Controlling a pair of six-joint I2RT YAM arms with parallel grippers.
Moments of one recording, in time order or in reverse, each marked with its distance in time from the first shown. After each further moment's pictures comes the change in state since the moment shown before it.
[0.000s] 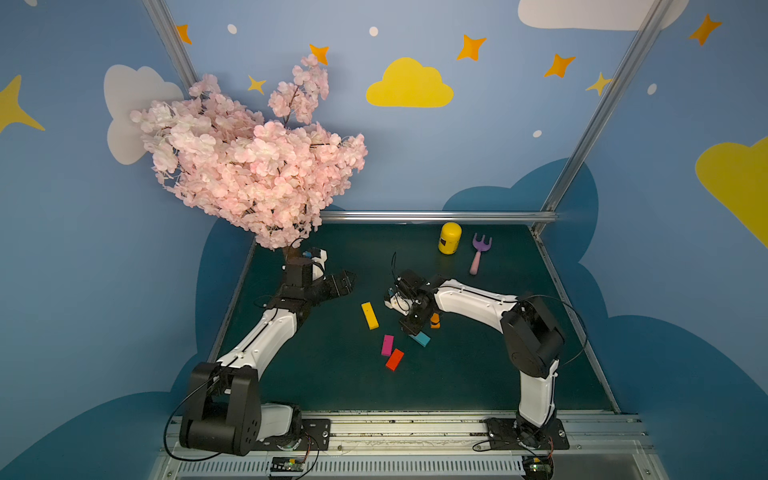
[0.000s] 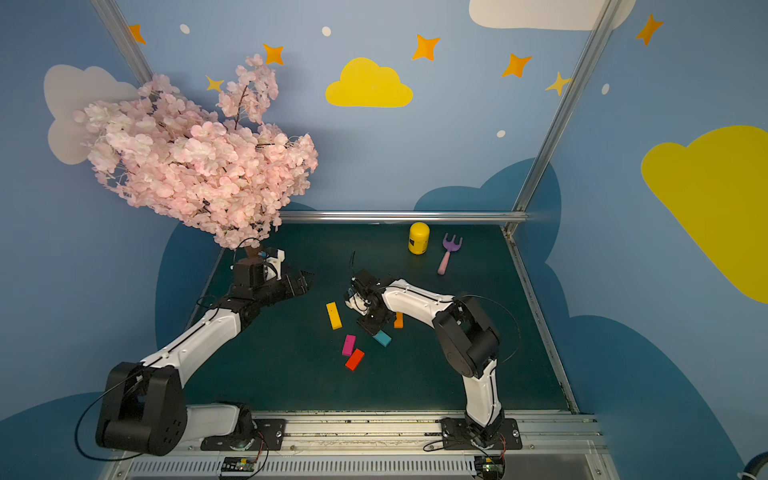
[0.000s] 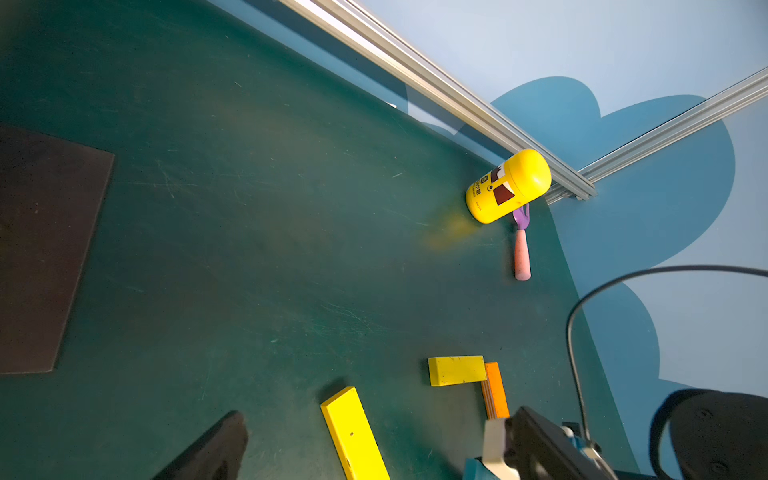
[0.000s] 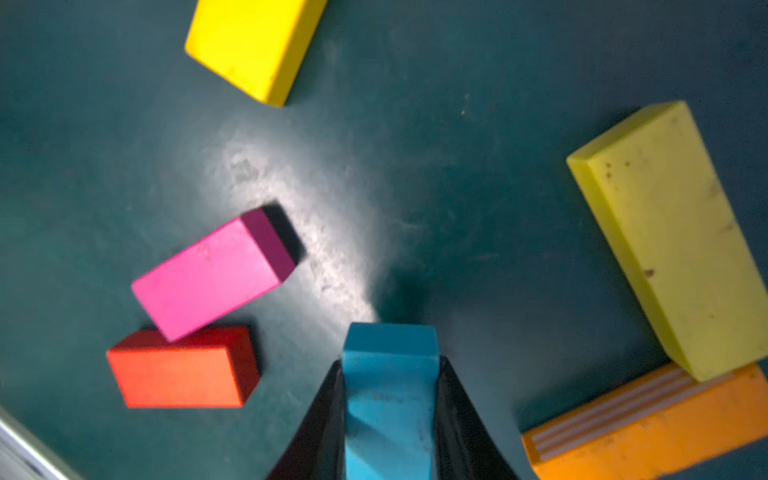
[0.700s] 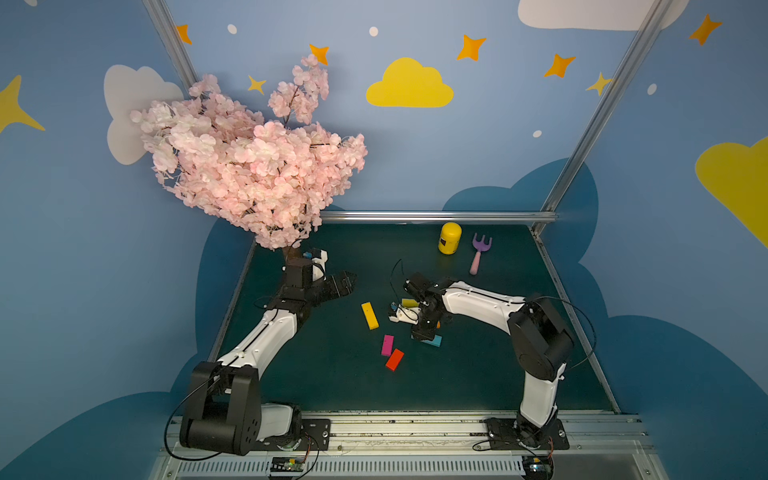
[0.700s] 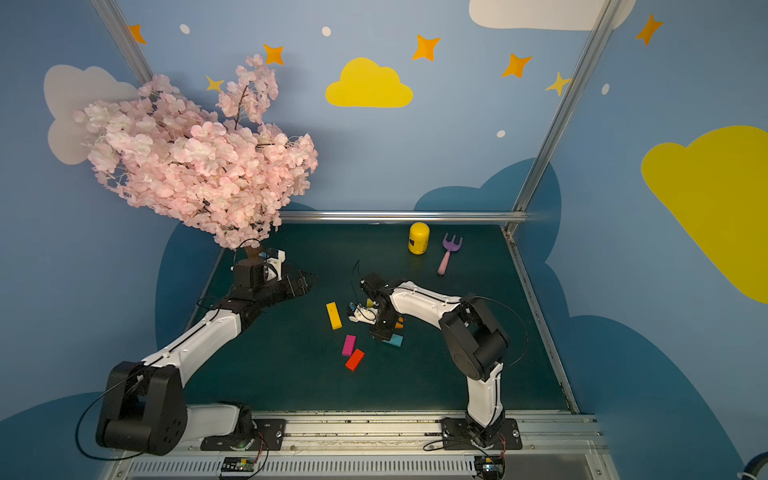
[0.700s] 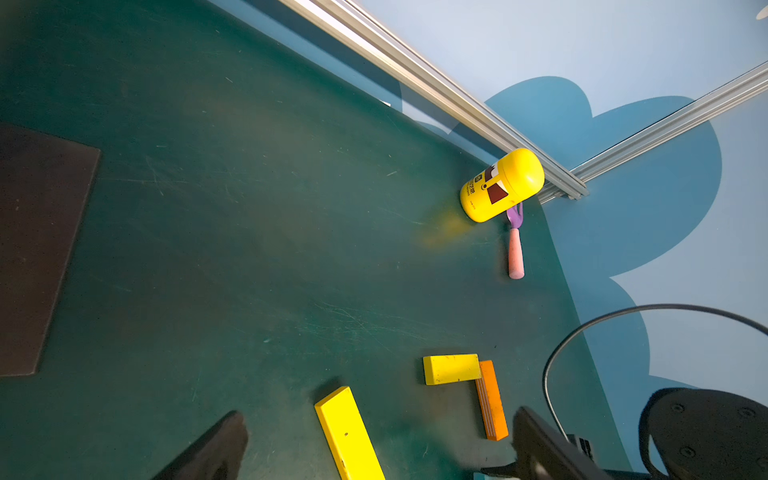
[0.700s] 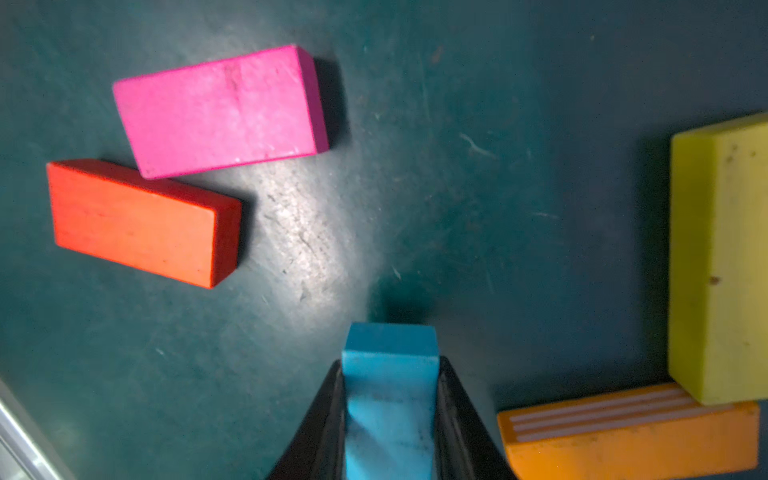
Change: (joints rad) left arm 0.000 0.003 -0.010 0.026 0.020 -0.012; right arm -0.033 -0.033 -0.076 -0.023 -0.021 -0.395
